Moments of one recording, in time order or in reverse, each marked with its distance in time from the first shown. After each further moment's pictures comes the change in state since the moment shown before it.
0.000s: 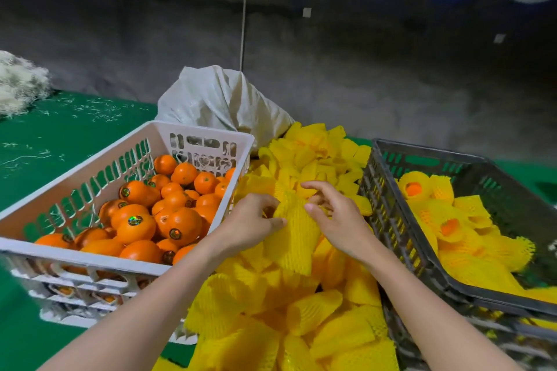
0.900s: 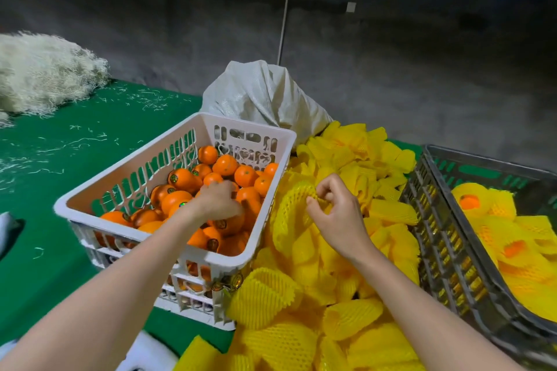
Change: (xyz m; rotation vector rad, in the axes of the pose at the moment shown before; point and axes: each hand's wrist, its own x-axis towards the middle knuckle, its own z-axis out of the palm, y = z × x) left_hand 0.001 -0.096 -0.090 0.371 -0.027 -0.490; right_hand 0.031 -0.026 0.073 0.134 0.209 -0.122
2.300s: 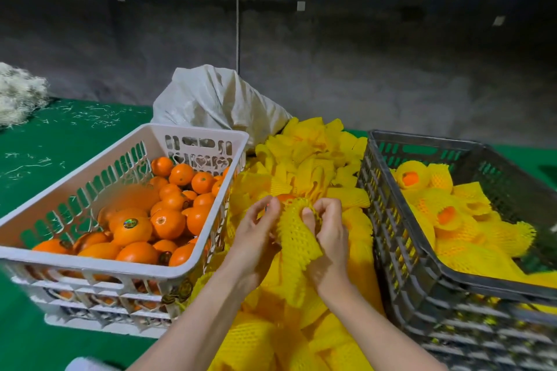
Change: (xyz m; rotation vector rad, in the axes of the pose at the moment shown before) left_hand -0.081 0.127 0.097 -1.521 -0.186 0.216; right_hand -0.060 -0.007 -0.036 -0.054 0.372 0.262
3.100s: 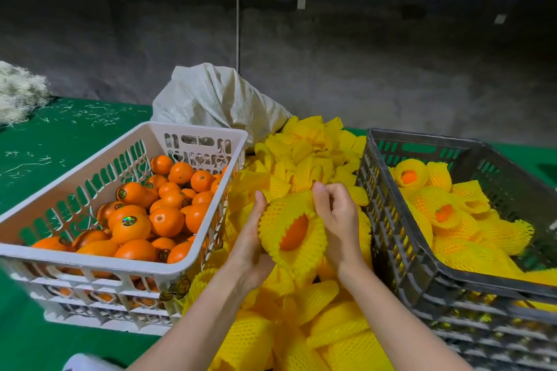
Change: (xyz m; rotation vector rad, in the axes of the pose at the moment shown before) left_hand 0.000 -0.002 0.005 -0.245 -0.132 -0.175; right_hand 0.030 0.003 -0.014 0.227 -0.059 0.051
